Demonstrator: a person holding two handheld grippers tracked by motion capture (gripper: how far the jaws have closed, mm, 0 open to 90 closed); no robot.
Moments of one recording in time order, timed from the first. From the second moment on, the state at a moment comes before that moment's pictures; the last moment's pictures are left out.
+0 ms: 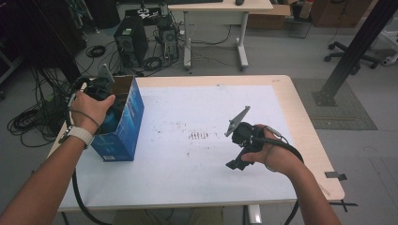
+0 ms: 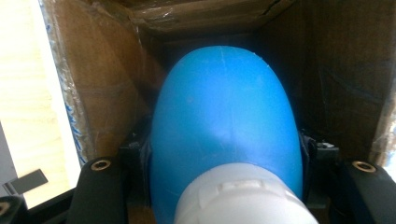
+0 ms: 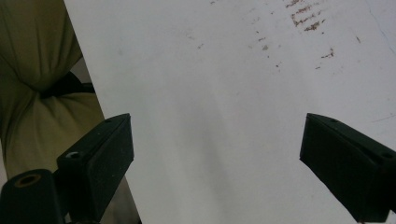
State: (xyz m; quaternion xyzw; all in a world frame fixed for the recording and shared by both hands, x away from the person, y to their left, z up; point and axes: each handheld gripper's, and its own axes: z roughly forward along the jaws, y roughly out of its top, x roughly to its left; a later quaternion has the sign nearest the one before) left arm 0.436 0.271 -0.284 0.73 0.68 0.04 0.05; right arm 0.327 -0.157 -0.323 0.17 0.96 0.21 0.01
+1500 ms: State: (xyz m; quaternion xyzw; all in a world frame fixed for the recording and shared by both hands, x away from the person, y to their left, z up) left arm 0.441 0.282 -0.284 0.73 0.68 0.01 0.07; right arm 0.323 -0.158 -0.324 0.17 0.96 0.20 0.01
